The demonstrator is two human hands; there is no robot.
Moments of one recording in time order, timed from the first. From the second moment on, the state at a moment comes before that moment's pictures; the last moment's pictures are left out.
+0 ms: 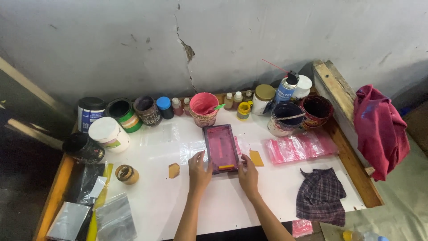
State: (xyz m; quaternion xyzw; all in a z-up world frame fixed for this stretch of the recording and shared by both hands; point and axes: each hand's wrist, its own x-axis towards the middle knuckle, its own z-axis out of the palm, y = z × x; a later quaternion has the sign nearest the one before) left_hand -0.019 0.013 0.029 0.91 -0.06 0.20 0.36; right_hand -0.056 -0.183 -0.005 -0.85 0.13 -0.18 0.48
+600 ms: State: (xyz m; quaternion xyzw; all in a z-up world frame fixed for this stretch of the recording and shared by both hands) left_hand -0.031 -0.010 0.033 0.95 -0.09 0.14 0.28; right_hand 0.001 -0.193 0.036 -0.94 -0.24 0.09 0.23
